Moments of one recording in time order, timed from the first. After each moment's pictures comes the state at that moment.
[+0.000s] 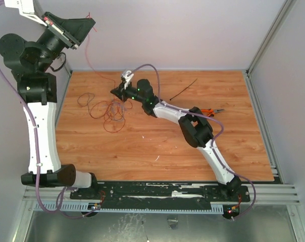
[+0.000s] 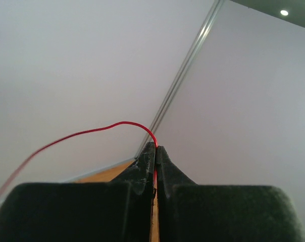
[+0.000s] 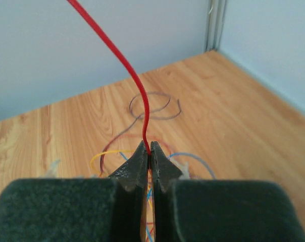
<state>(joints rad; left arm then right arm) 0.07 1.40 1.99 -0.04 0.69 -0.80 0.77 2.48 1.94 0.62 -0.41 0.14</state>
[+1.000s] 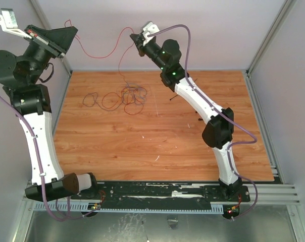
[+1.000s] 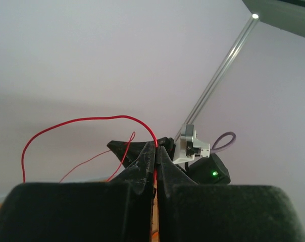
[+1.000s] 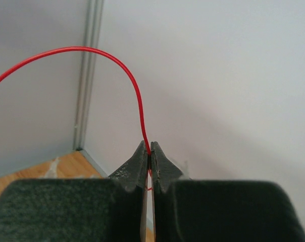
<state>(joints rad) 0.26 1.26 1.75 0.05 0.69 -0.85 0.65 2.18 2.25 0.33 -0.21 -0.18</state>
